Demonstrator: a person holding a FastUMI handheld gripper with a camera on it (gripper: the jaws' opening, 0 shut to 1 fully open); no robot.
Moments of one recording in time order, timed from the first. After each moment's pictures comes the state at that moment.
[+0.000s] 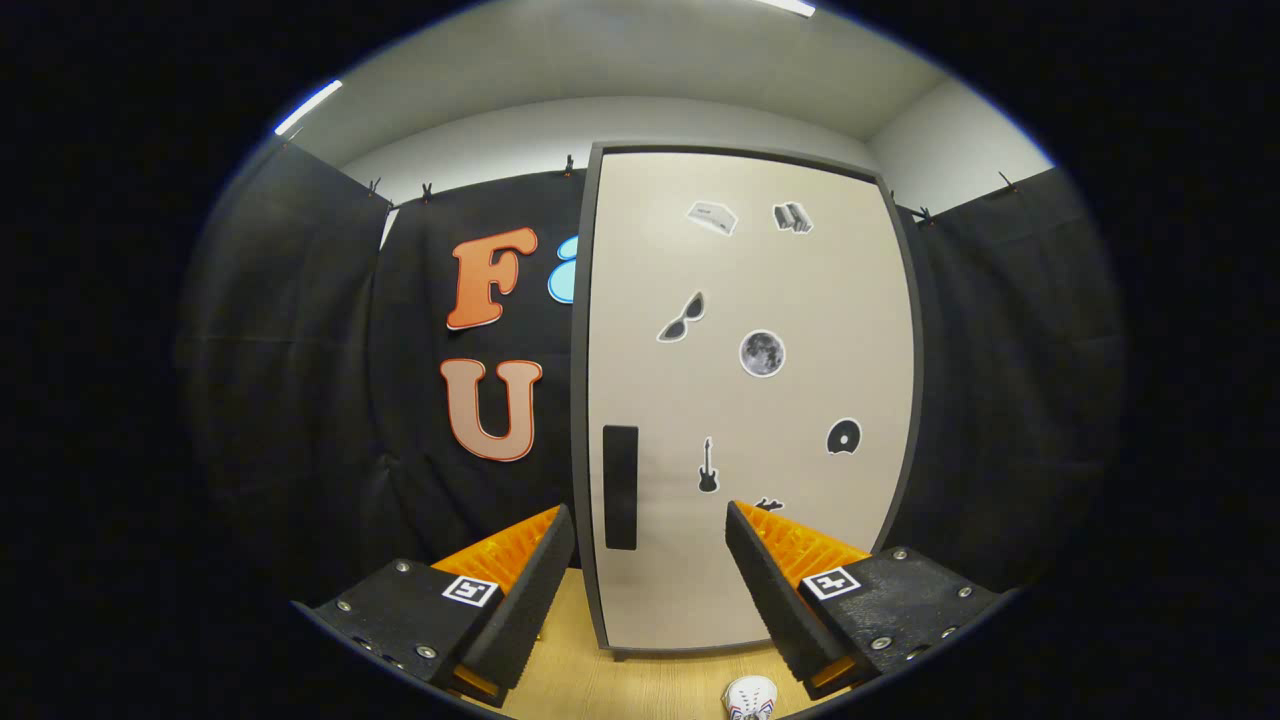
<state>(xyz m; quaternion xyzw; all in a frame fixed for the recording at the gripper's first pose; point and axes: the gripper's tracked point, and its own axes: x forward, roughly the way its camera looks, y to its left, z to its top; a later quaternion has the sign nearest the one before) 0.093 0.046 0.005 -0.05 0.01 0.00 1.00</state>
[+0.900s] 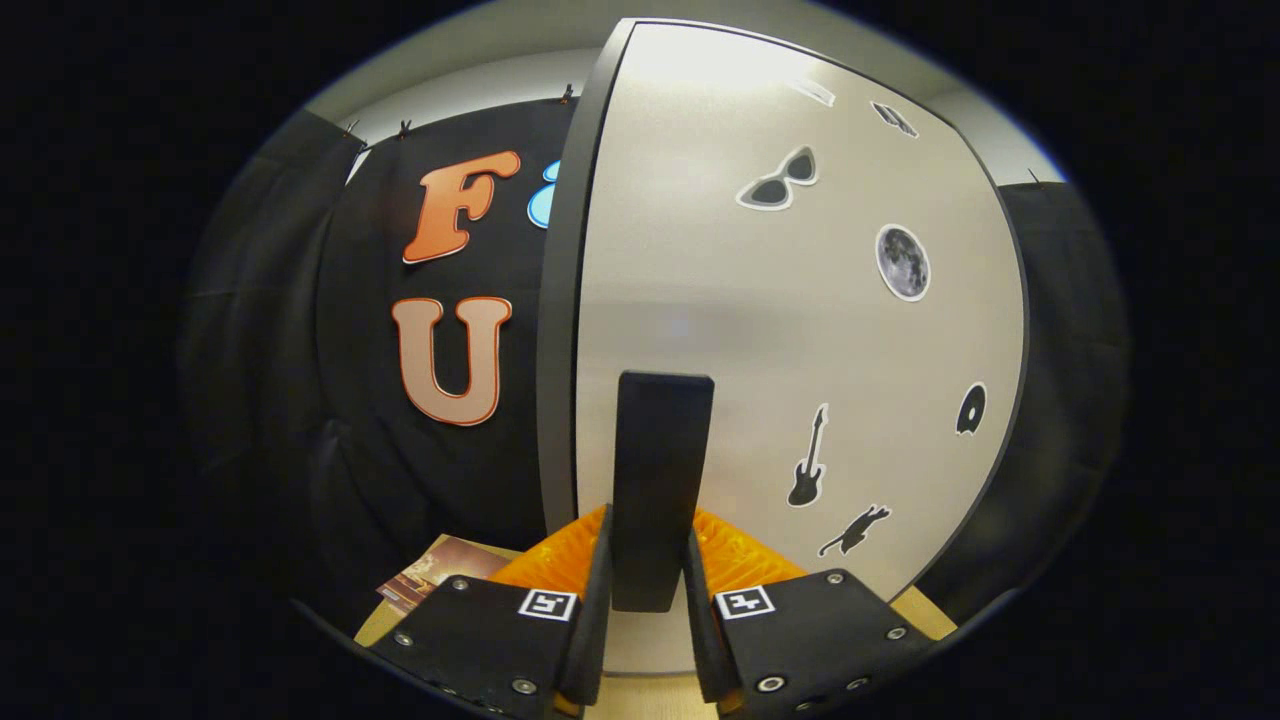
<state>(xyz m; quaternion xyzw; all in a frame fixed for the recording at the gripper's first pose) 0.218 0.065 -0.046 -0.05 0.07 -0.02 1.00</state>
